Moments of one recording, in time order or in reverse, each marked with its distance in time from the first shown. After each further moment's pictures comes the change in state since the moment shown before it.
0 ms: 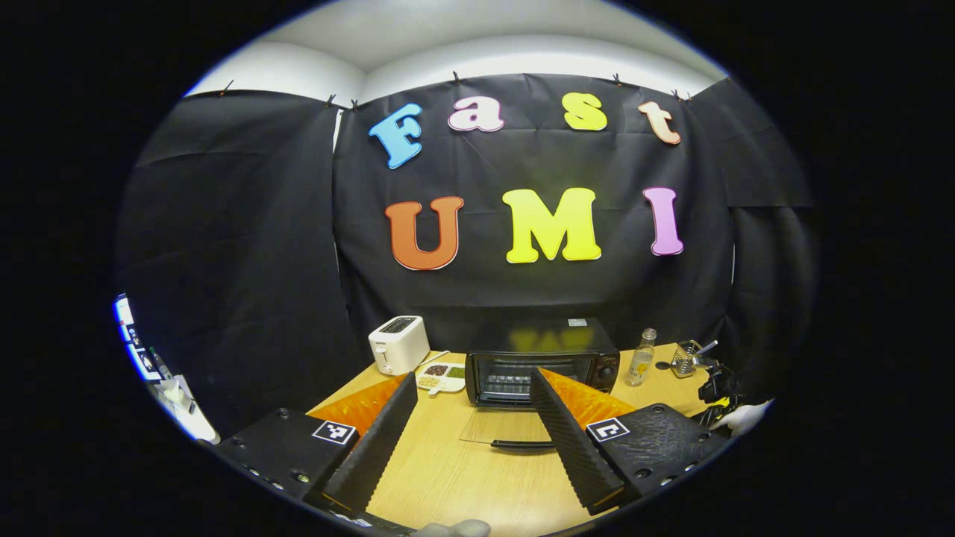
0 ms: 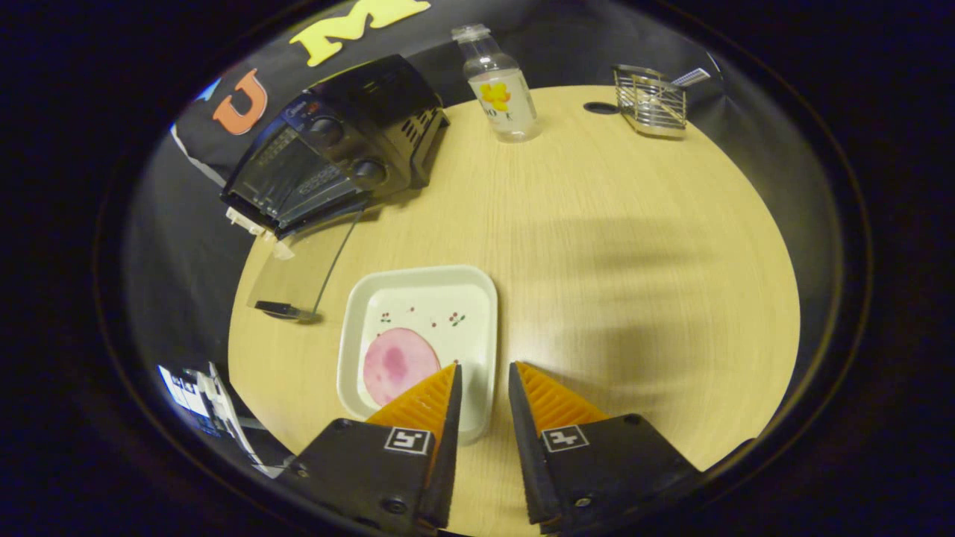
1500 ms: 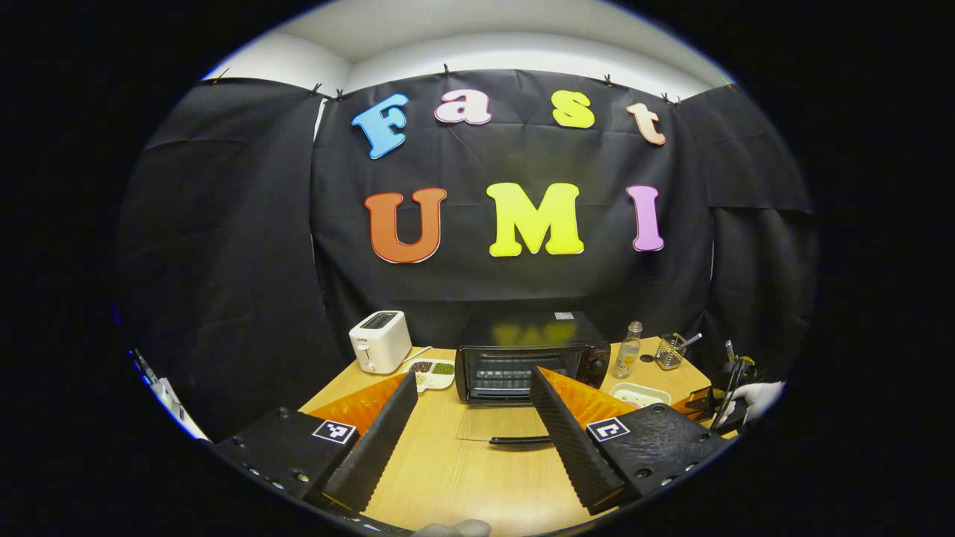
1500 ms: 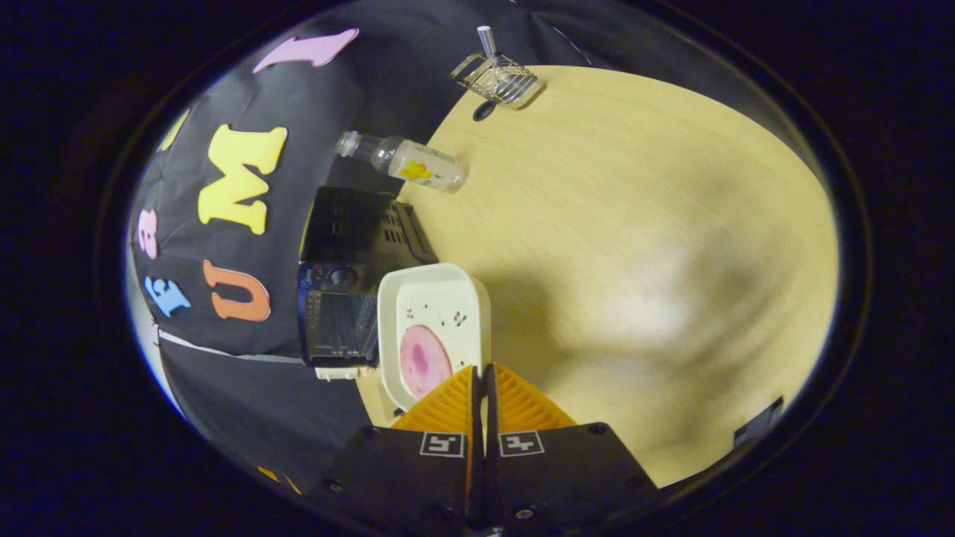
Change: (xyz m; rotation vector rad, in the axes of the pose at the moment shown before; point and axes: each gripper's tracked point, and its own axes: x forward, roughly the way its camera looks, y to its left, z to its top) left arm 0.019 0.031 -0.016 0.007 0.012 -0.158; right arm -0.073 0.072 0.019 0.725 -0.203 0.315
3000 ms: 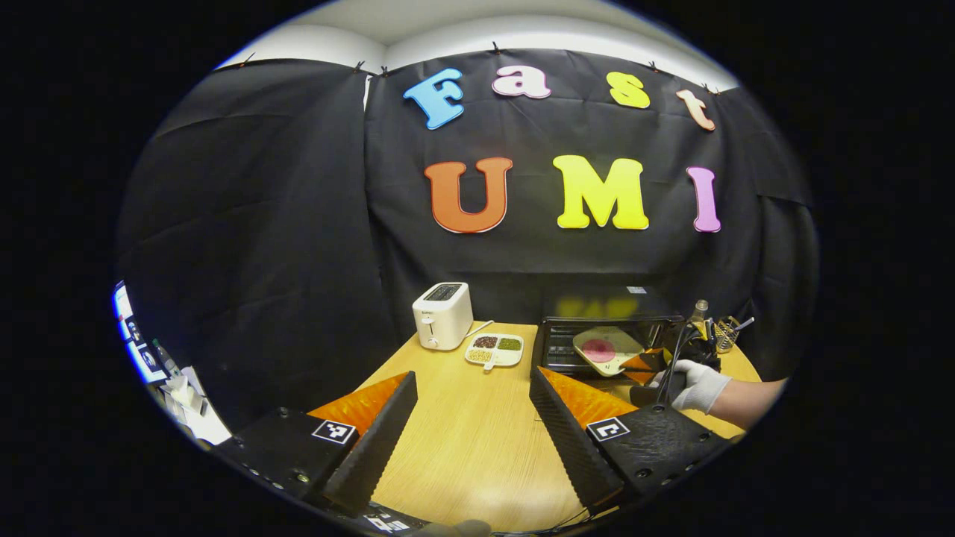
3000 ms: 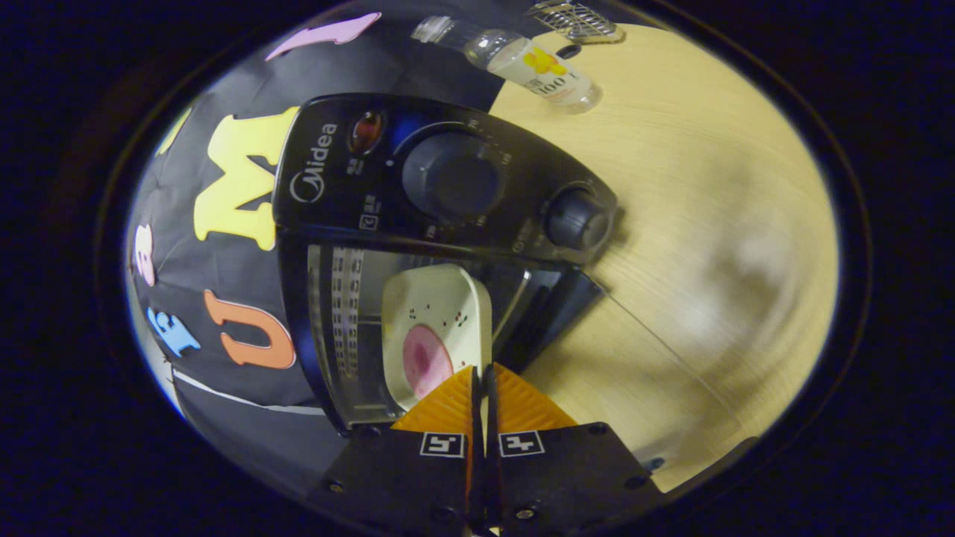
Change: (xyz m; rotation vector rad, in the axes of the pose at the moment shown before) left arm 0.007 0.105 -0.045 -0.036 0.119 0.198; right arm 0.215 0.184 -0.026 0.094 -0.151 0.164
